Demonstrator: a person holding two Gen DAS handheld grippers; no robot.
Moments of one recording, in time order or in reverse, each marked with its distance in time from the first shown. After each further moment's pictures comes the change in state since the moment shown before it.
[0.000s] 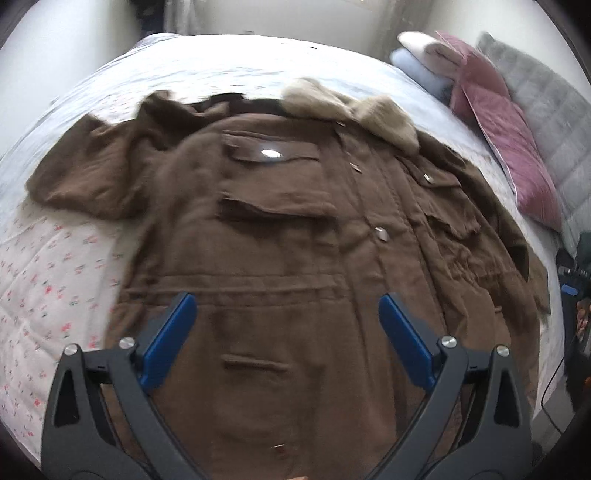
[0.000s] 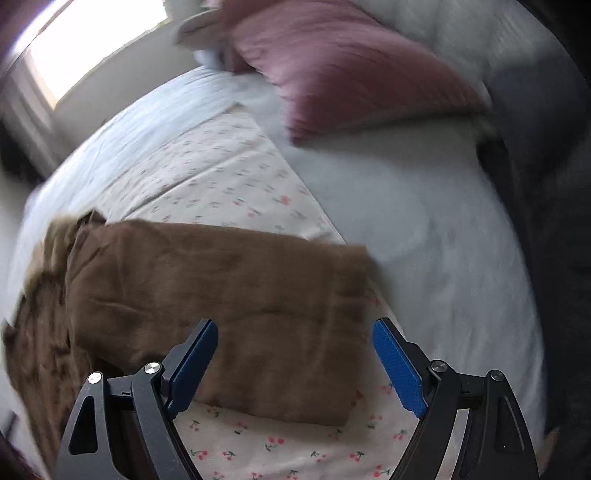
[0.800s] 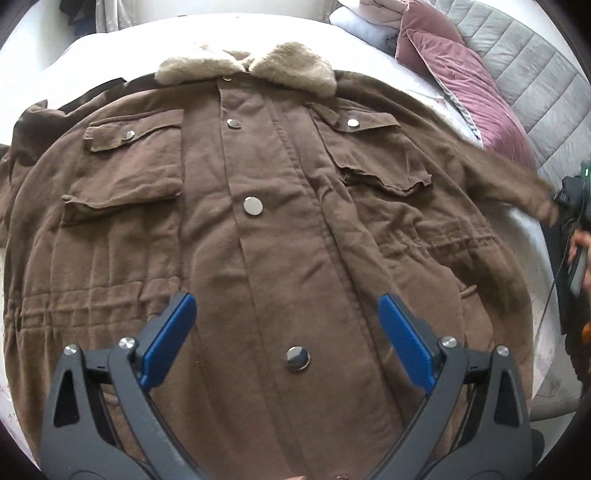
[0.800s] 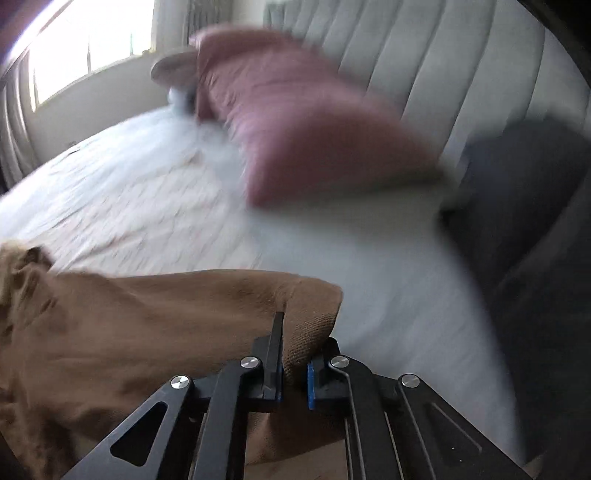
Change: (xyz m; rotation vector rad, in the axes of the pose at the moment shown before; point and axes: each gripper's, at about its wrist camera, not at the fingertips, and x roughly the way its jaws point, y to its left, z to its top) left arm 0.061 -0.096 -0.005 0.141 0.101 -0.118; right arm -0.023 0.026 0.050 -0.130 -0.390 -0.436
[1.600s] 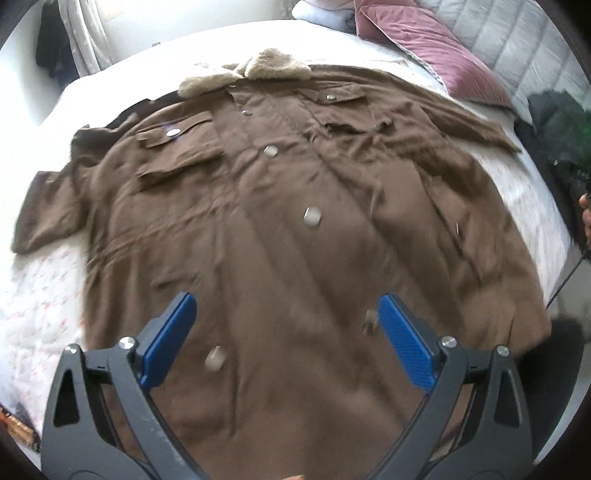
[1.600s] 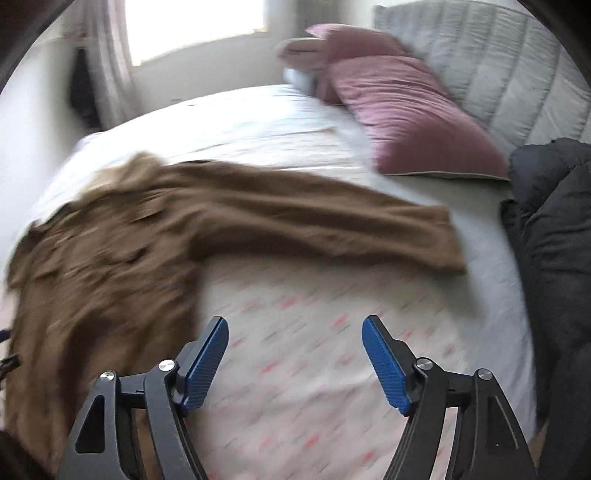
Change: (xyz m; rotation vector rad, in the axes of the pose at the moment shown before) left arm -0.116 0.003 -0.094 0.230 0.006 0.096; right arm -0.165 0.050 -0.134 -0.230 0.105 0.529
